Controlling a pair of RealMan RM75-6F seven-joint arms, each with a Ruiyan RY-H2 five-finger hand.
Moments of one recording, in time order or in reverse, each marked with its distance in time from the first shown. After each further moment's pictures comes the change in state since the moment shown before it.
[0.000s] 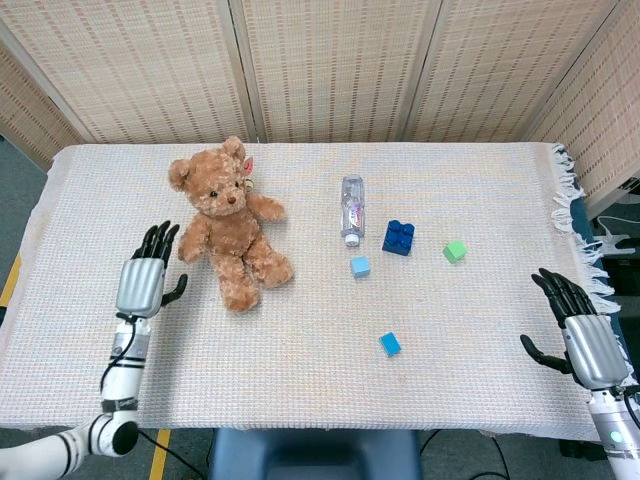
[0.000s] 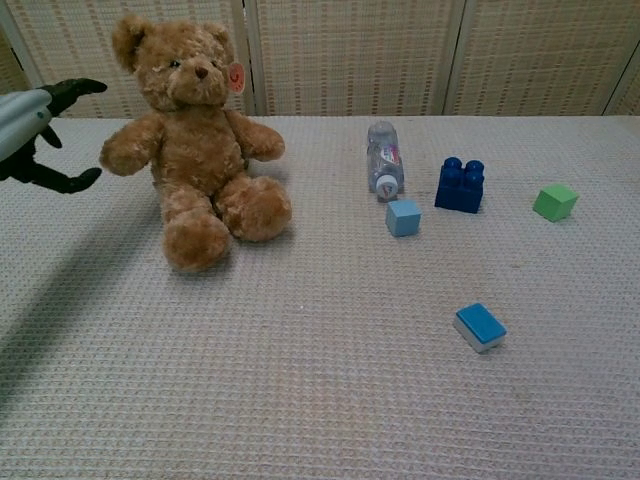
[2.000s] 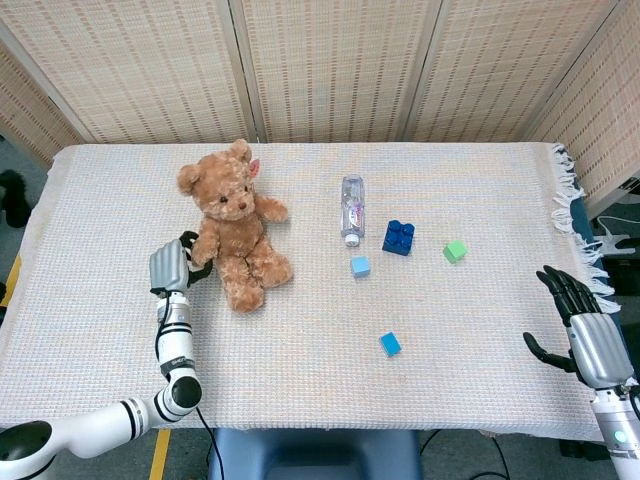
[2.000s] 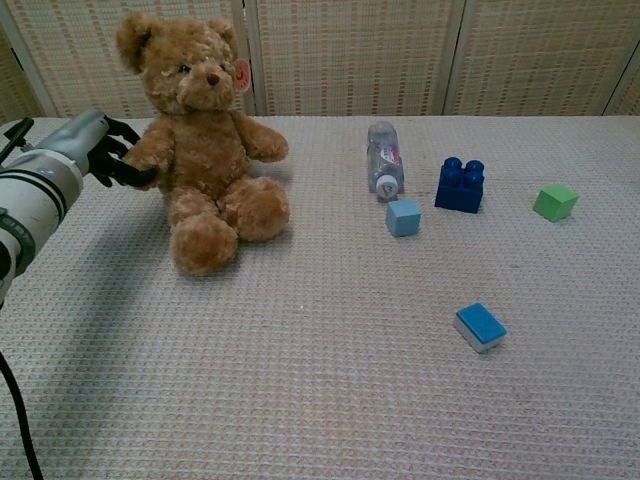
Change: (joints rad) left arm -0.208 -0.253 -0.336 0.060 -0.576 -0.108 0.180; right arm -0.003 0.014 0.008 -0.009 0.003 0.009 0.023
